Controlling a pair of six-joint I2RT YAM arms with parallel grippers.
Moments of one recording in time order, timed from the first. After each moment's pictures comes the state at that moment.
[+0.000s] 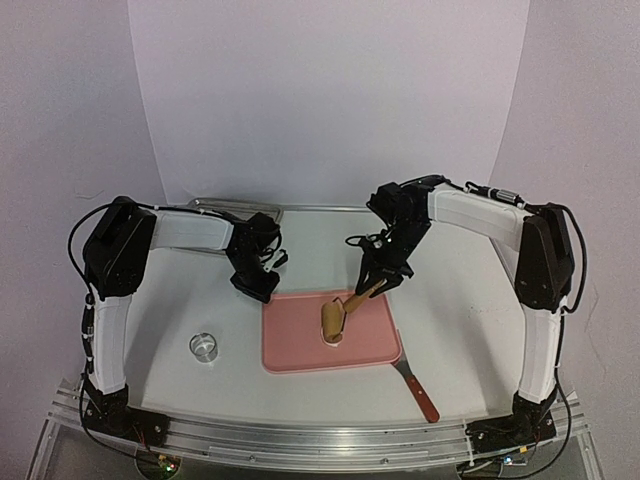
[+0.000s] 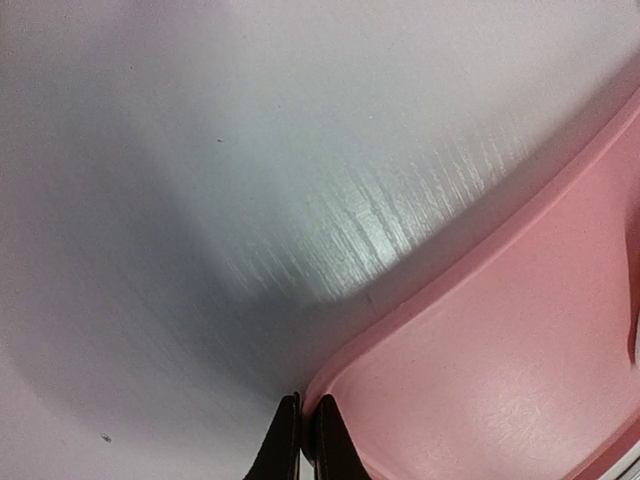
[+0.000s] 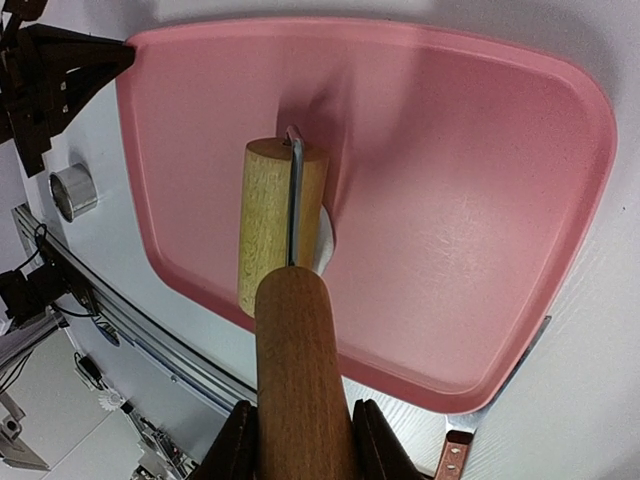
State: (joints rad) left arm -0.65 2.11 1.52 -0.73 0.10 -0.11; right arm 0.62 2.05 1.78 -1.18 -0.47 0.42
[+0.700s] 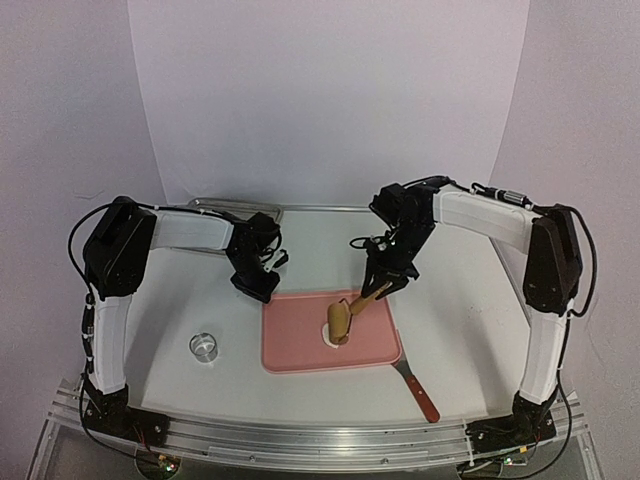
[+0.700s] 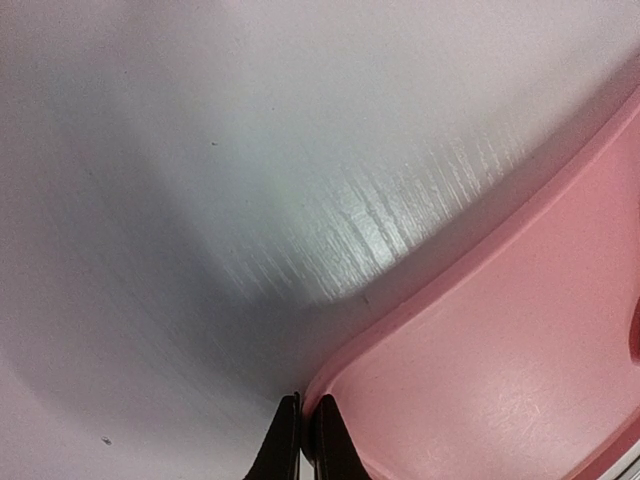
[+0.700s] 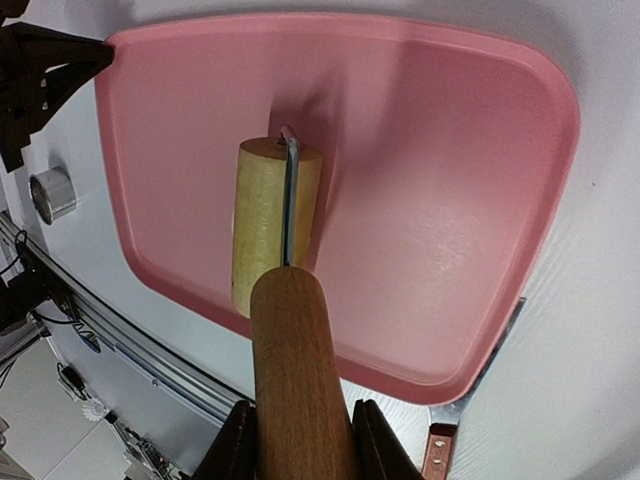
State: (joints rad) left arm -0.65 2.12 1.52 -0.73 0.10 -0.10; right arm 0.63 2.00 1.72 -1.18 -0.40 0.42
